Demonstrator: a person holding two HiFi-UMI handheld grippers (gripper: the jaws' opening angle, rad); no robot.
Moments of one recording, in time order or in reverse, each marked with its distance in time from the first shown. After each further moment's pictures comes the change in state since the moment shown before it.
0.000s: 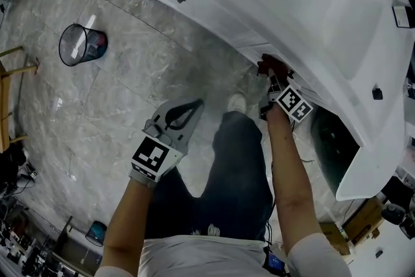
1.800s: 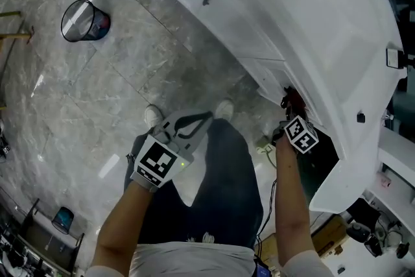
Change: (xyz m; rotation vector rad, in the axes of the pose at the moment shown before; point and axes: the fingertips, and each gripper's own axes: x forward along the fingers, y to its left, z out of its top) left arm -0.037 -0.019 0.009 -0.109 -0.091 -0.014; right arm -0.095 -0.011 0.056 -0.397 0.027 -0.305
